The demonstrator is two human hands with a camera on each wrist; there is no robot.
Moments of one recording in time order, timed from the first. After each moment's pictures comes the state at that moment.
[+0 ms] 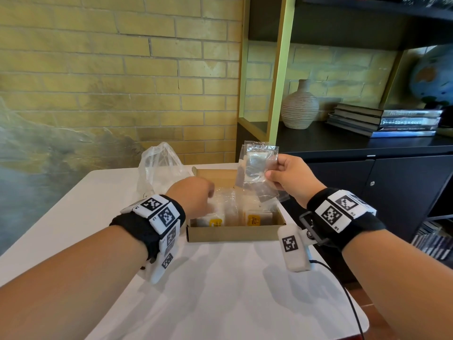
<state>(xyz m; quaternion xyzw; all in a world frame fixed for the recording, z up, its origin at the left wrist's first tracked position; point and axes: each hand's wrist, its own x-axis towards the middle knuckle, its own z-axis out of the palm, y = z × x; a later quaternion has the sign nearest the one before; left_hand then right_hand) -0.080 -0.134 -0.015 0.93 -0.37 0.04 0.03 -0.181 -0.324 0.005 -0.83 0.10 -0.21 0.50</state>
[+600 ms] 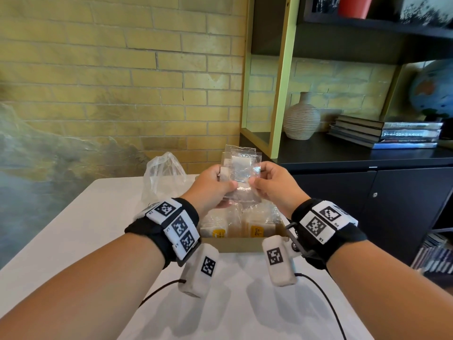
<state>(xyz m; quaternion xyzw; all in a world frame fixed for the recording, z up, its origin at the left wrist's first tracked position) -0.098 -0.153 0.006 0.72 -0.27 -0.14 0.62 -0.163 -0.297 0.006 -0.78 0.07 -0.21 0.58</state>
